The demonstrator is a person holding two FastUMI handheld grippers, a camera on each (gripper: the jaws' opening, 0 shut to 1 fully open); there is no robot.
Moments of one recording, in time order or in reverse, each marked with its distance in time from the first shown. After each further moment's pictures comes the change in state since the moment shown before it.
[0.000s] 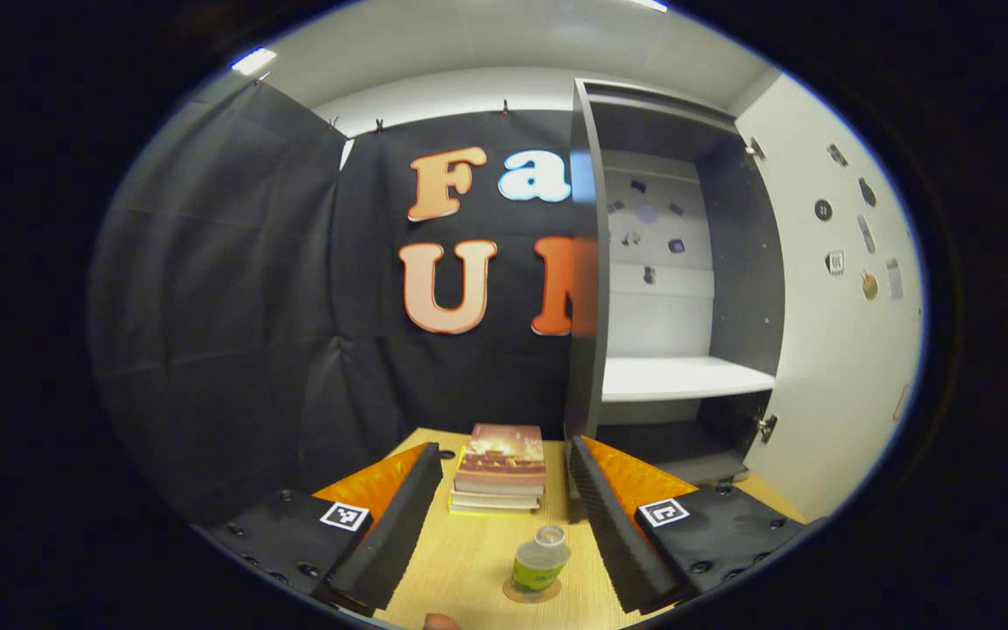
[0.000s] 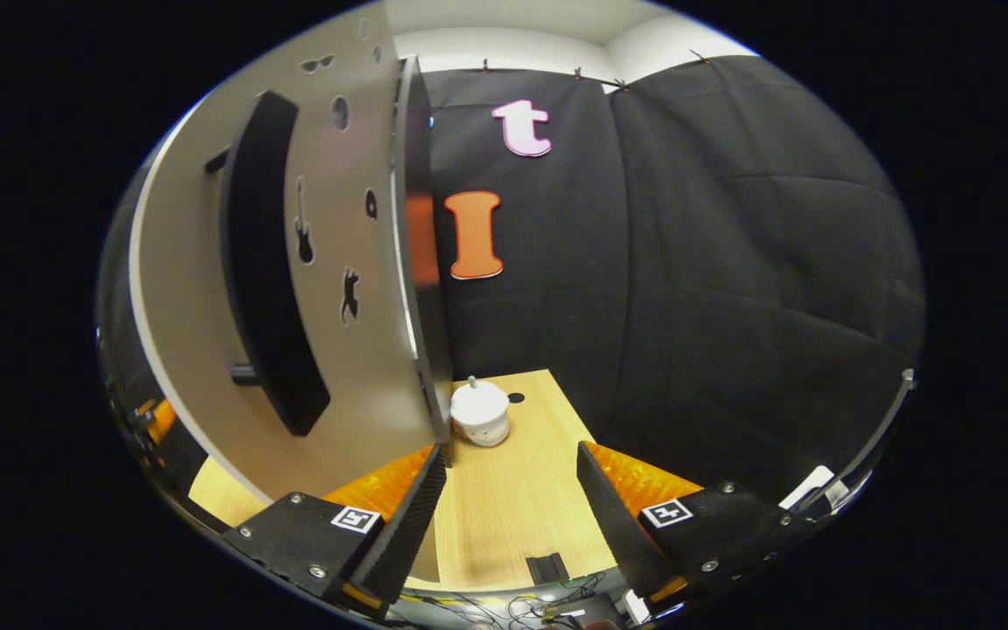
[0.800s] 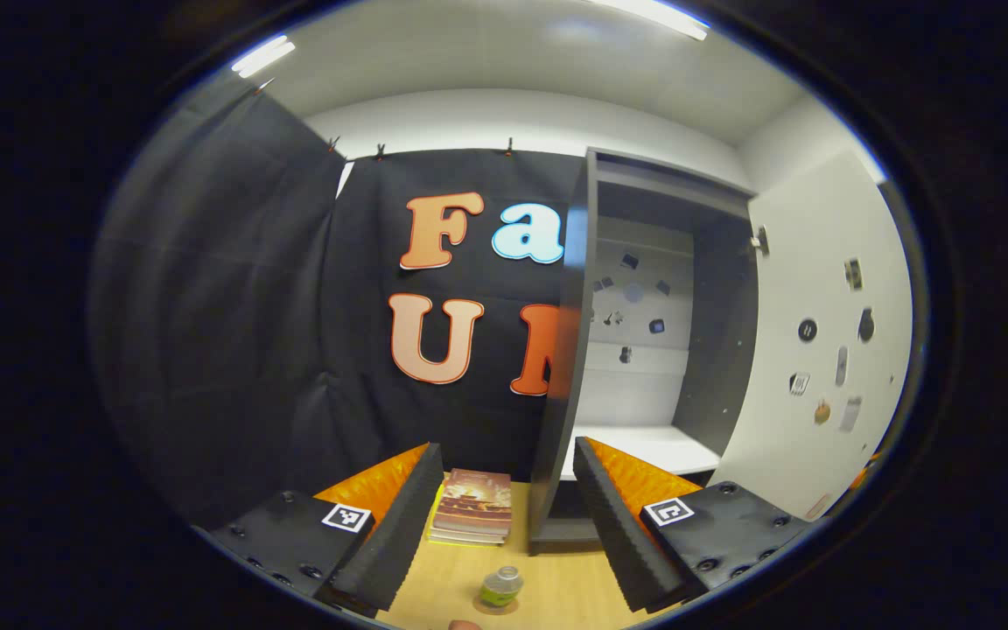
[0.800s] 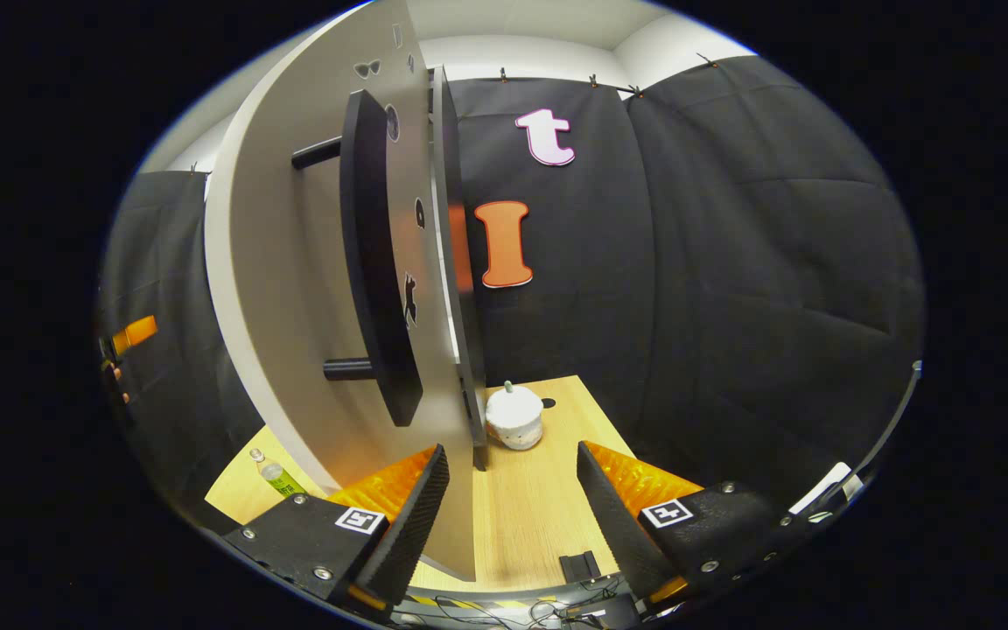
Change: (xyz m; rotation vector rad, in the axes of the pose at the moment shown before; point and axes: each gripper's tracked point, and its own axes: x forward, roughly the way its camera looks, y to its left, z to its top) left arm -0.026 -0.006 0.125 -0.141 -0.044 -0.064; right arm -0.003 0.030 0.005 0.027 -0.044 0.043
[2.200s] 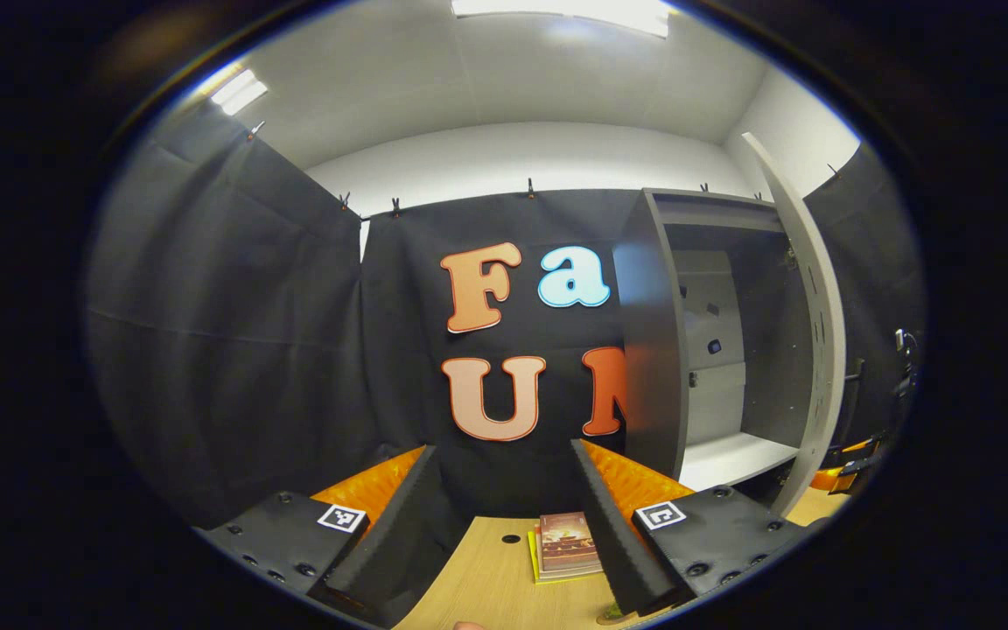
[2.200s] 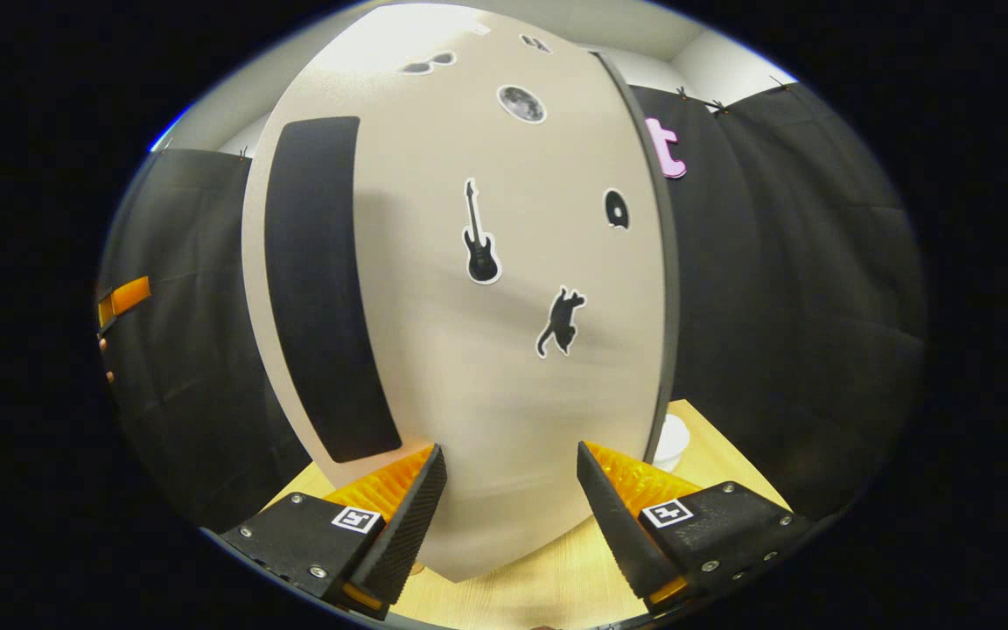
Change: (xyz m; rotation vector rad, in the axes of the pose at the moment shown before) left arm 0.011 0.134 0.075 0.221 -0.136 0.064; right arm 0.059 0.136 0.012 -0.046 -0.052 0.205
